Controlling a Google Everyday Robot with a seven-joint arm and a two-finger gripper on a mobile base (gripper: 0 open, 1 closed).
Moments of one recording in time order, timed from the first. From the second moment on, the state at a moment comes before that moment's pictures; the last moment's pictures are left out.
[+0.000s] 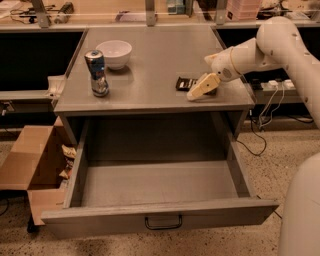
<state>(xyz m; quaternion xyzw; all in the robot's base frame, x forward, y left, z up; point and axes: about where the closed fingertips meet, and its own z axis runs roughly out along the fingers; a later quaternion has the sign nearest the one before) 0.748 -0.154 0.841 -0.50 0.75 0.16 0.41</state>
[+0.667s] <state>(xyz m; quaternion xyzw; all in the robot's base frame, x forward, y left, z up) 0.755 -0.166 0.826 -0.47 0.76 0.17 0.42</state>
